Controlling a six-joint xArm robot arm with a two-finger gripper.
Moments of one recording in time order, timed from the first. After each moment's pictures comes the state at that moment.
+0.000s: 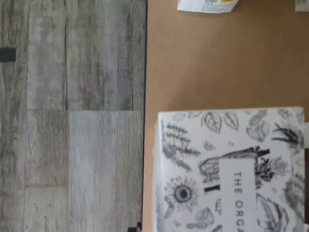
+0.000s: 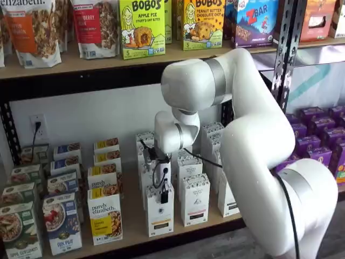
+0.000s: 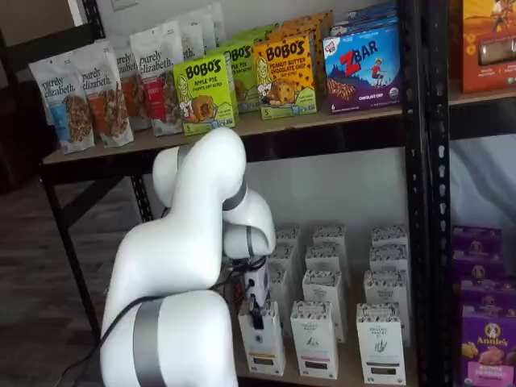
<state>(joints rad) 0.25 1.09 -1.62 0.07 0.50 -1.38</state>
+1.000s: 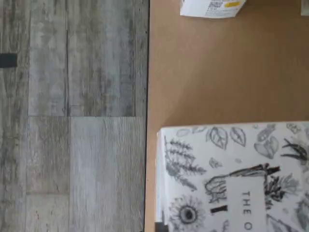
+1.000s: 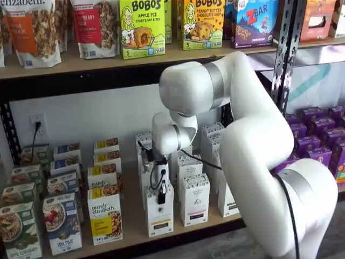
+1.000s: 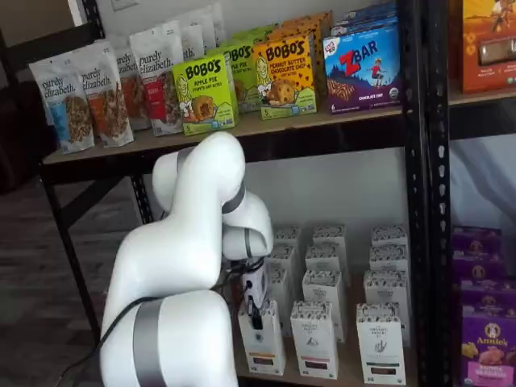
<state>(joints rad) 0.26 1.11 -1.66 0.07 0.53 -1.37</state>
